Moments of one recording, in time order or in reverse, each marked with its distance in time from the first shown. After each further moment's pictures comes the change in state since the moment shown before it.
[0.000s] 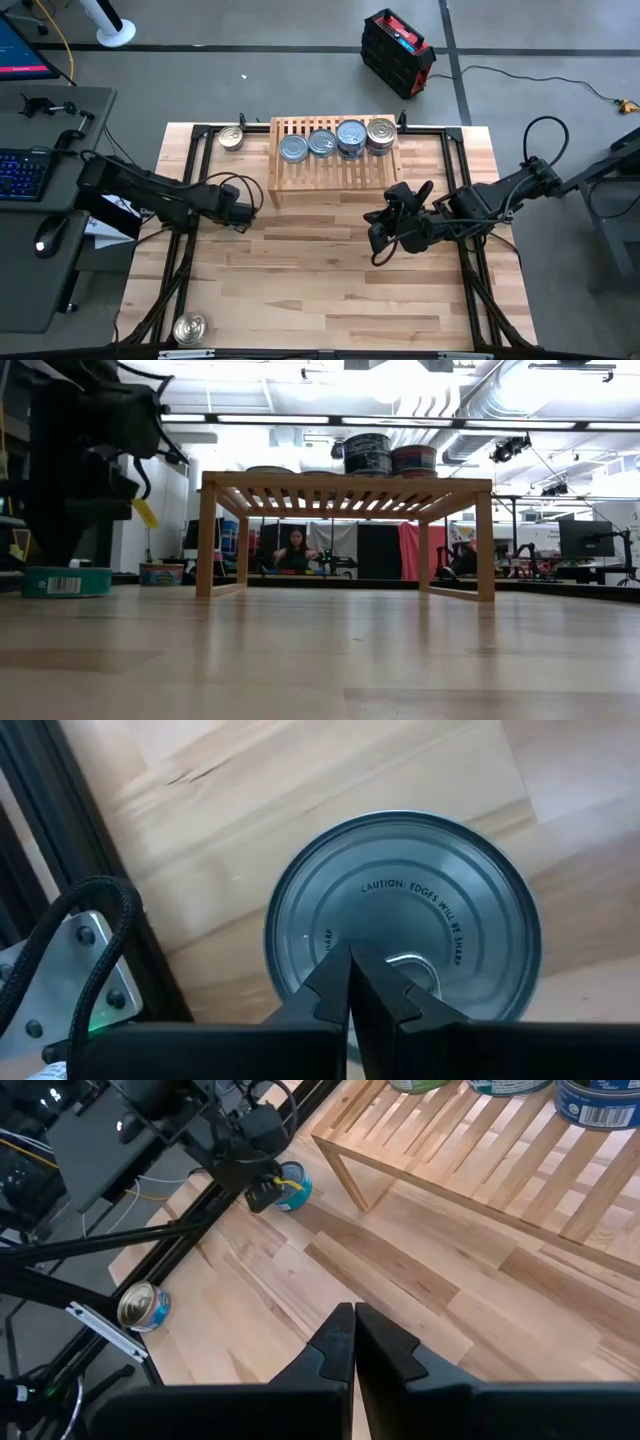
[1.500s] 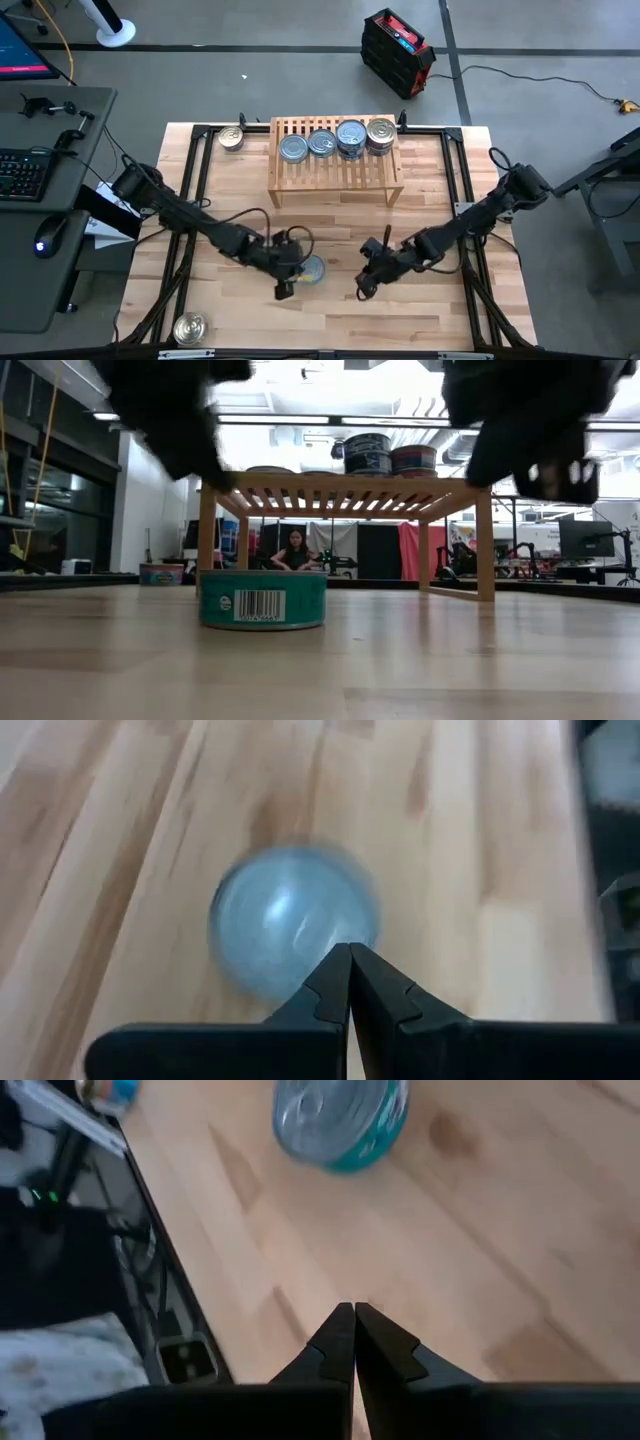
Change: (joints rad) left arm -0.372 0.361 0.369 0.808 0.016 0.664; right arm 0.039 0.134 -0.674 0.836 -0.474 0.093
